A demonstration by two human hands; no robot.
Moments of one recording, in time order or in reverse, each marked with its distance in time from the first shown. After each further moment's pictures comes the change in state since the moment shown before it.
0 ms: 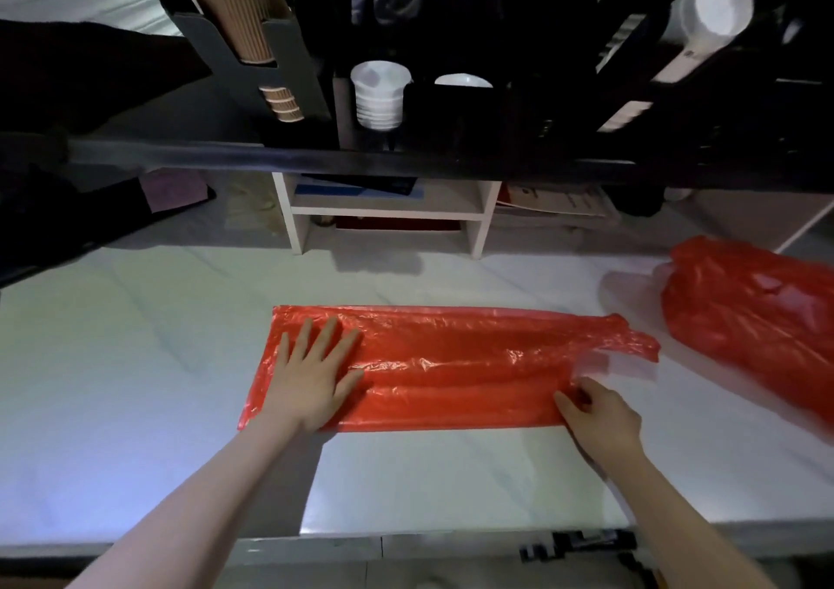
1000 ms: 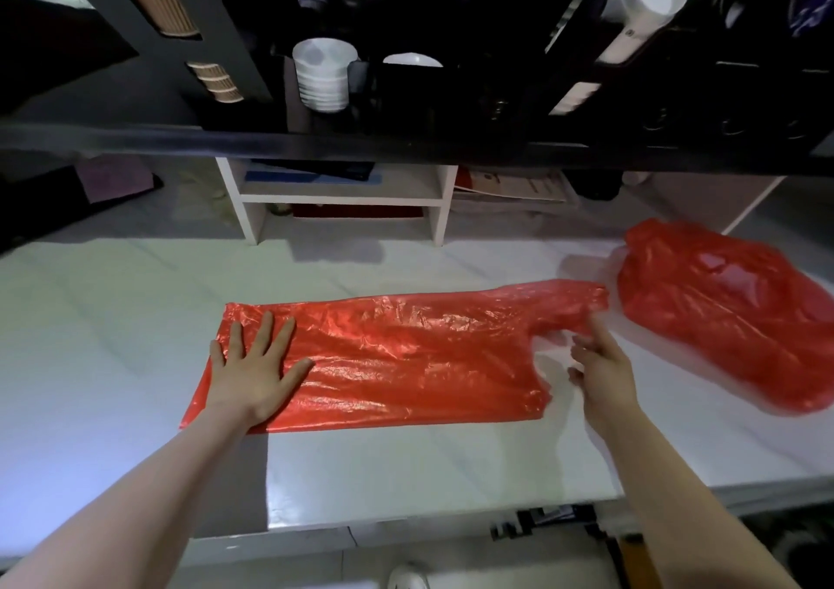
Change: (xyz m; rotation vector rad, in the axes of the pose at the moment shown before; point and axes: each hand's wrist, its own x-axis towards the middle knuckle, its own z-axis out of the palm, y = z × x) left_hand 0.013 -0.018 0.028 -0.014 -0.049 -0.200; right_hand 0.021 0.009 -0.043 1.078 0.095 0.242
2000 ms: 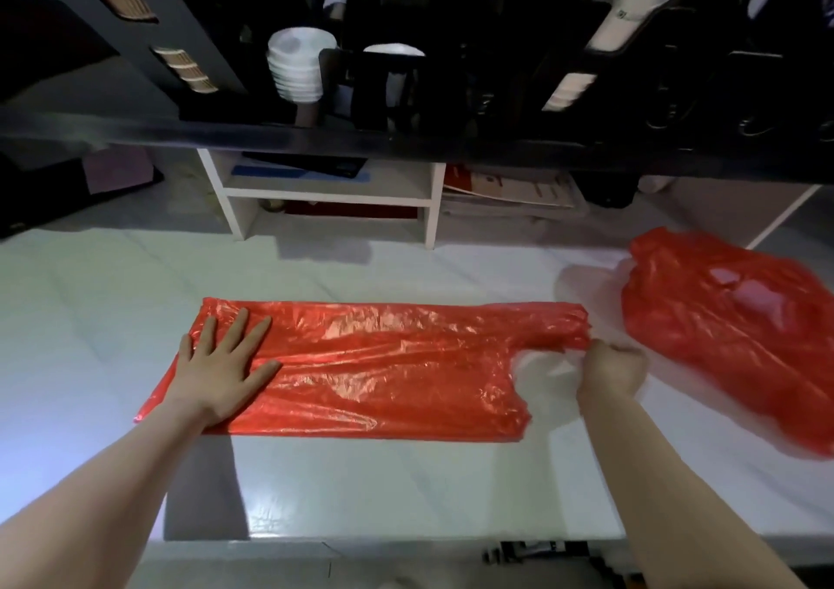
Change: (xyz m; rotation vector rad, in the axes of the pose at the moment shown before) left_hand -0.001 0.001 0.000 0.031 0.023 -0.029; right_hand 0.076 0.007 -0.002 -0.131 0.502 0.138
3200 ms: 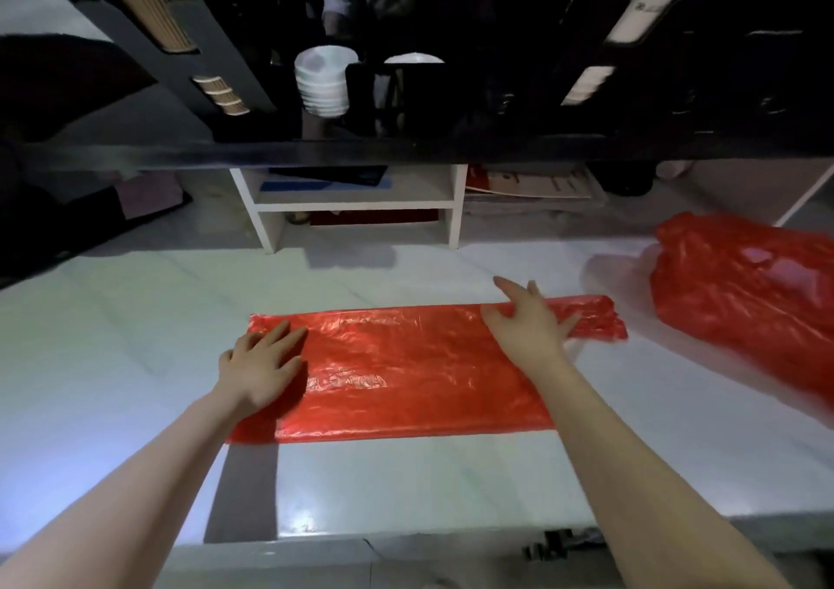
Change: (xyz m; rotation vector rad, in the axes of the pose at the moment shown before) left_hand 0.008 -0.002 -0.026 -0.074 -0.066 -0.006; right_hand -0.105 -0.024 0.058 -0.602 -0.565 -0.685
